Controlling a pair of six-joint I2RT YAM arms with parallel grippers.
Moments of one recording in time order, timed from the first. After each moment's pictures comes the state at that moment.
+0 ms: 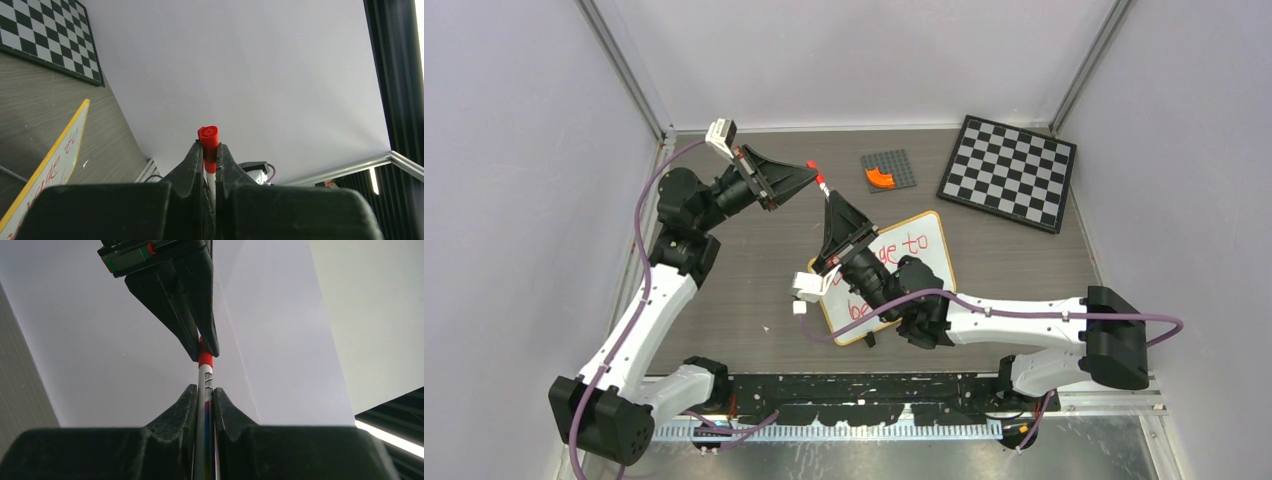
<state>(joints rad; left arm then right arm) -0.30 1.05 0.98 0.29 0.72 -1.36 1.27 1.35 0.89 0.89 0.50 -1.66</state>
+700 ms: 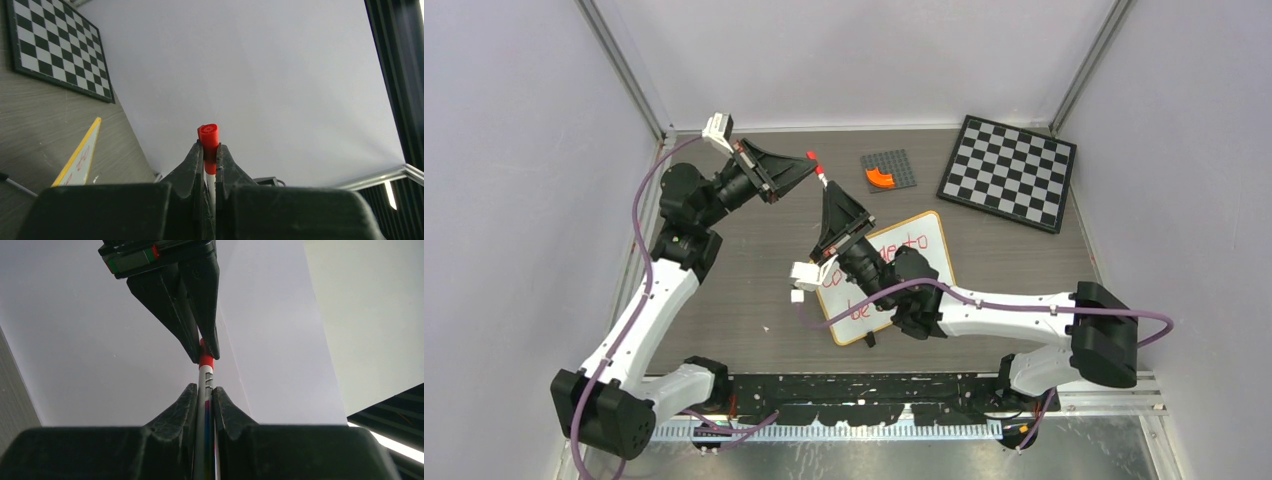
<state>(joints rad) -0.32 1.07 0.99 0.30 0.61 -1.31 1.21 1.40 0.91 0.94 0.45 -1.68</state>
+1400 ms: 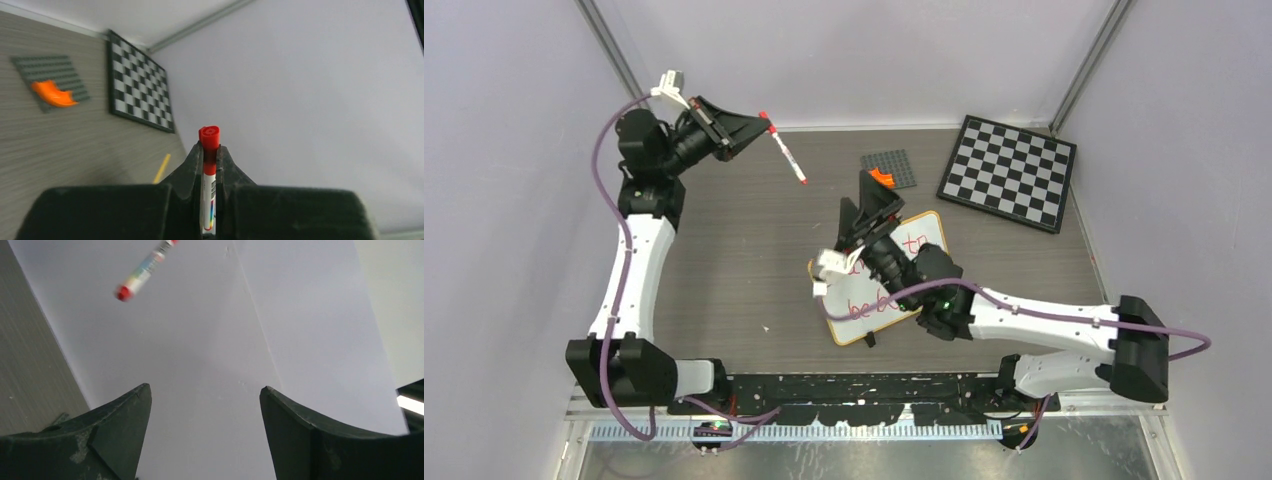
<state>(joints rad) -0.01 1.29 1.29 0.14 0.82 -1.21 1.19 1.24 0.83 0.78 0.45 -1.54</state>
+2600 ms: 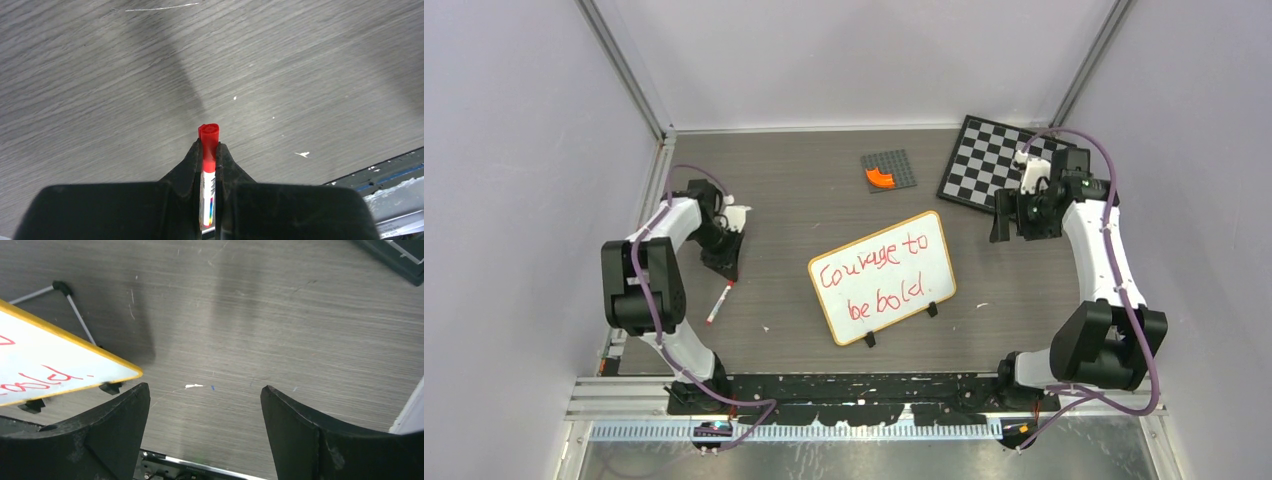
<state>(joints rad) 0.06 1.70 1.15 -0.97 0.26 0.39 -0.18 1.38 1.28 -1.00 -0.27 -0.22</state>
